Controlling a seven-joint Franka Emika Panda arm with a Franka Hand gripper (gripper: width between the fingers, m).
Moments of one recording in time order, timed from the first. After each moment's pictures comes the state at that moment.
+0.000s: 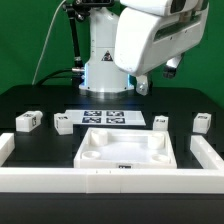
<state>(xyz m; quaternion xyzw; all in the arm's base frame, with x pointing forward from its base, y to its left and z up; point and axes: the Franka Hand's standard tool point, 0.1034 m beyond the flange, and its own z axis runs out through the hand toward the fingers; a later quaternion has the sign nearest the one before) 0.605 0.053 0.149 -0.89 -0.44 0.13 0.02</state>
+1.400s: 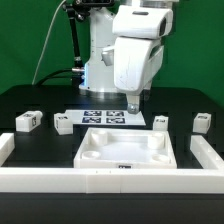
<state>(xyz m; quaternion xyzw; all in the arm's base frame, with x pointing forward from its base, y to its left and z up) 0.563 0.032 0.104 -0.81 -0.58 0.03 0.00</state>
